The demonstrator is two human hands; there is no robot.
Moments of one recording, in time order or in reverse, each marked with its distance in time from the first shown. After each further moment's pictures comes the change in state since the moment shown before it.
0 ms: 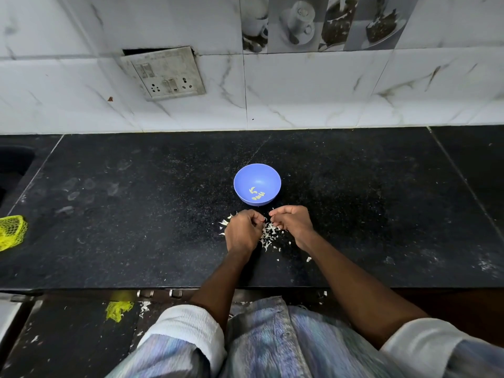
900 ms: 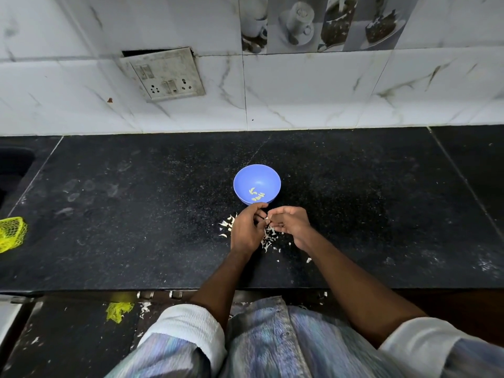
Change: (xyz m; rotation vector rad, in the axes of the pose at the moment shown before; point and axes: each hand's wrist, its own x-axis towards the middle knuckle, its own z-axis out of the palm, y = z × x) left_hand 0.009 -0.005 0.011 -0.302 -0.043 0.207; right_hand 0.003 -0.002 0.001 0.090 -0.065 0.072
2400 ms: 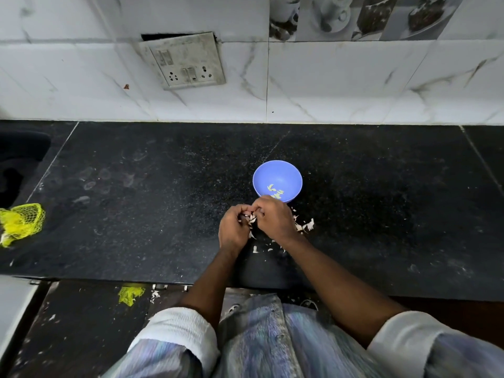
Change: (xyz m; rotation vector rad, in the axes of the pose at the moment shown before) left_hand 0.007 -0.058 -0.055 0.038 0.120 -0.224; right_hand 0.008 -0.012 0.094 -0.943 0.051 -0.657
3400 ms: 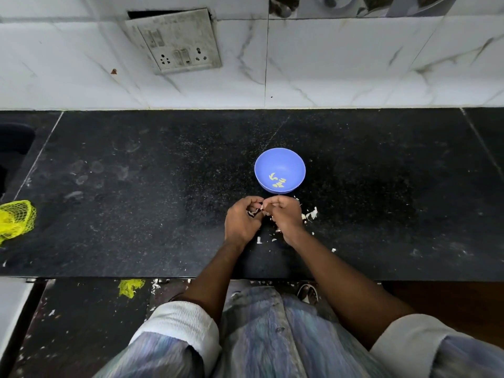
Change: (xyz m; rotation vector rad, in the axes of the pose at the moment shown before) left_hand -0.001 0.006 -0.002 -0.008 -0.129 0.070; right_hand -0.013 0.012 0.021 0.809 0.119 0.570
